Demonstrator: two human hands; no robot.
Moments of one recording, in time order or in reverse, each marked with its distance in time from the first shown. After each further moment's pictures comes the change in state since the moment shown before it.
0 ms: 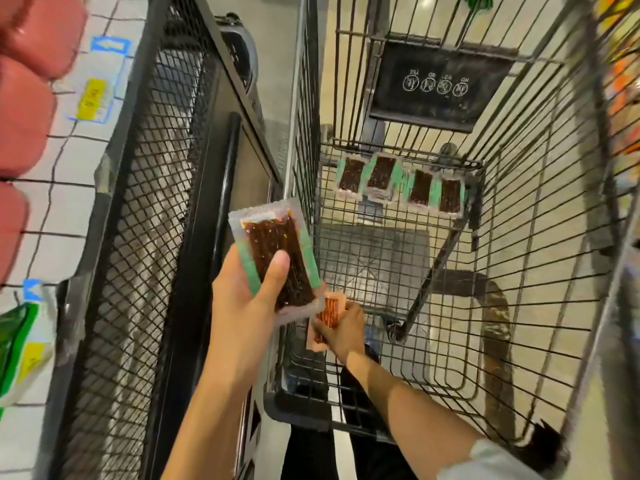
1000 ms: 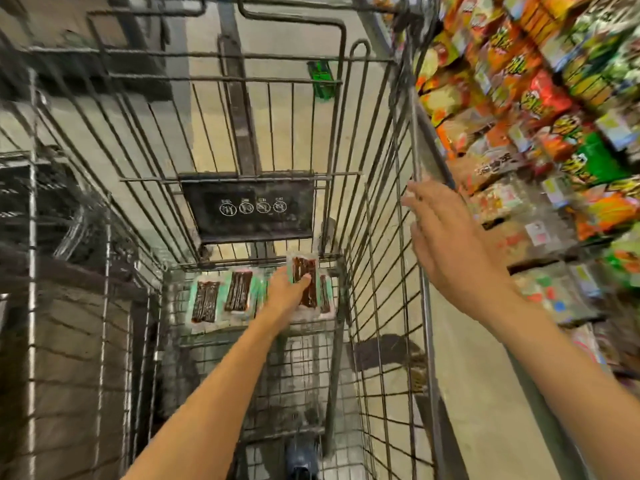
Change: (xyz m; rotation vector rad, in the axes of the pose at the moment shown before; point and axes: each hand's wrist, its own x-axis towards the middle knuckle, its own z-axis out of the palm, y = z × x) left_hand 0.243 -0.087 0.330 0.354 -0.346 -0.226; right_hand 0.070 -0.060 -0.475 -0.753 0.780 -0.796
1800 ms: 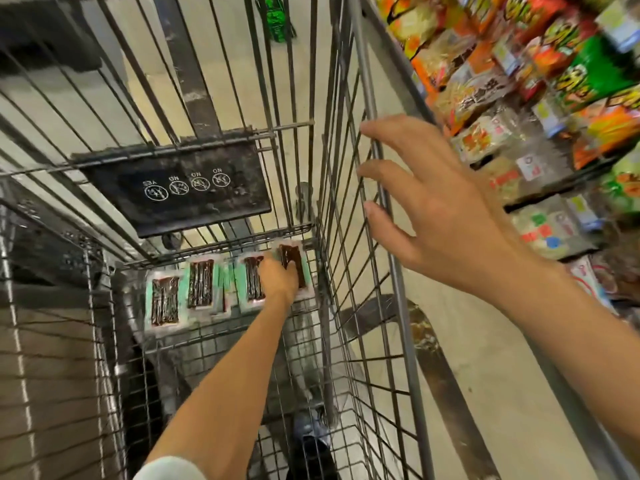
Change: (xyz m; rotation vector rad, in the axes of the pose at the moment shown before) left_hand 0.072 -0.061 0.072 0.409 0.222 -0.060; right_hand -0.006 0.019 0.008 0.112 0.046 -0.061
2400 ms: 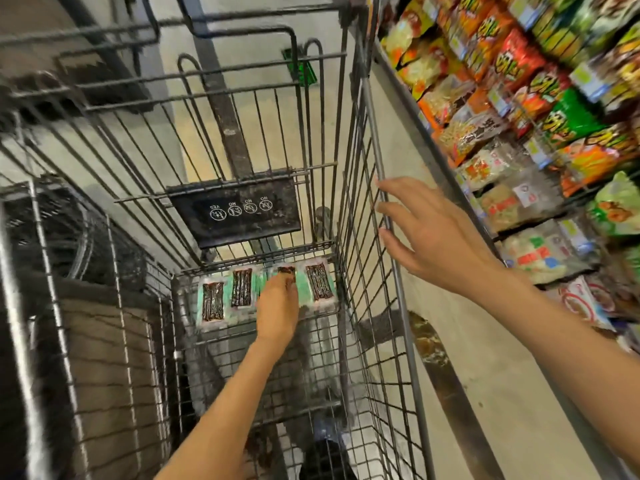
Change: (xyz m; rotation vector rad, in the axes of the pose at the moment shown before) left_hand -0.106 0.009 -0.117 0.211 0.033 0.386; right_hand -0.009 -0.017 -0.032 -0.068 -0.133 0.007
